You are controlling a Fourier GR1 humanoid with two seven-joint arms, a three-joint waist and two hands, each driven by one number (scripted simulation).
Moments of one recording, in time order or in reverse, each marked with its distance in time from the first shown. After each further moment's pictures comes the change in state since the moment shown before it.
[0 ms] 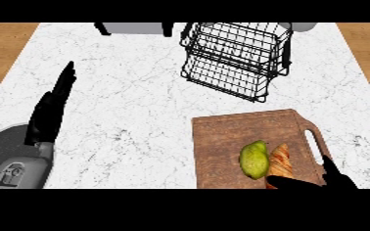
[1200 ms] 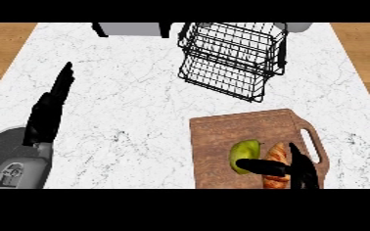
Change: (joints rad) left arm 0.006 -0.020 0.036 0.007 -0.018 -0.023 -0.011; right arm -0.241 0.135 0.149 0.253 -0.079 -0.101 0.022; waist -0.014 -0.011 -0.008
